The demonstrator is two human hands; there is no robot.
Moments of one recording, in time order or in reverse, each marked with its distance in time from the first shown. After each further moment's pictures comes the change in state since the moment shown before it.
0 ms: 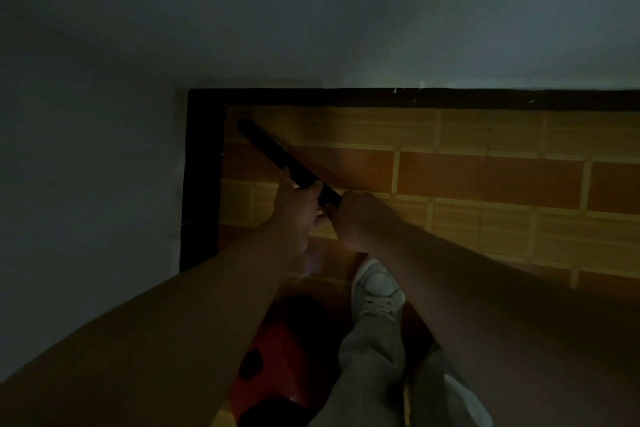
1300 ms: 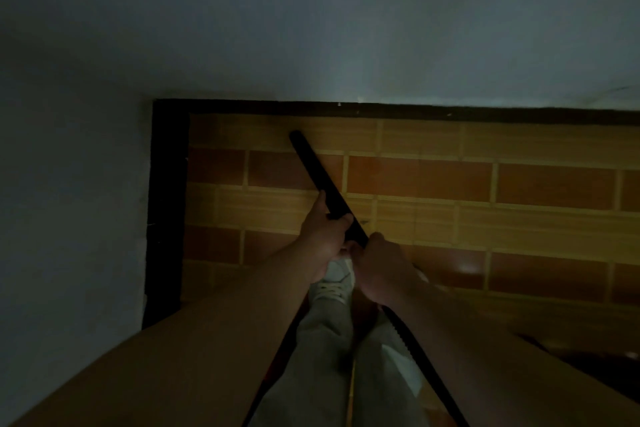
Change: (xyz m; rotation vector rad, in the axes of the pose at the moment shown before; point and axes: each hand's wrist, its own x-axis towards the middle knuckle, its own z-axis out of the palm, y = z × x) left_hand -0.113 -0.019 0.071 0.143 -0.299 -0.104; right_hand -0.115 0.079 -0.014 0.213 0.030 0.277
